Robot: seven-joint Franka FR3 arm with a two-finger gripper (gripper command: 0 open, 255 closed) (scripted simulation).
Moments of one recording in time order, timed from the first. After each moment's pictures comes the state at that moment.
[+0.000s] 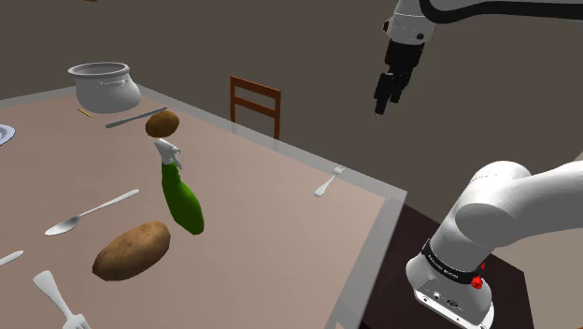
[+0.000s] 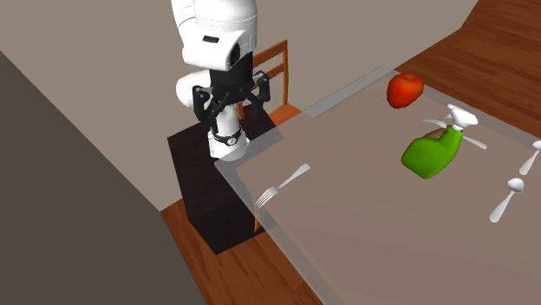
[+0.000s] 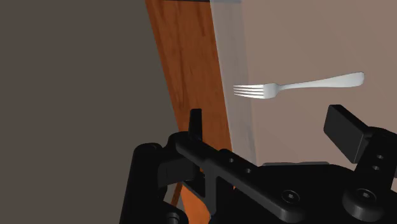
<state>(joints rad) 0.00 -0.82 -0.02 -2.39 -0.09 1.59 -0.09</state>
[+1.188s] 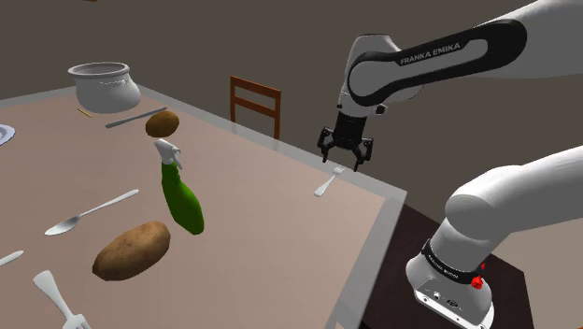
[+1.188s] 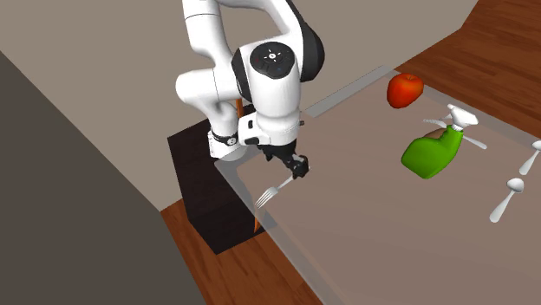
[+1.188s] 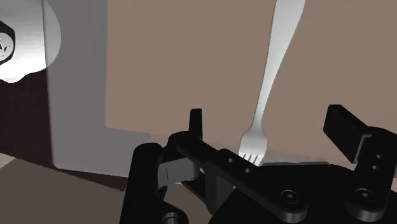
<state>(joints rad) -0.23 -0.61 0.33 -2.66 0.35 2.02 1.05</state>
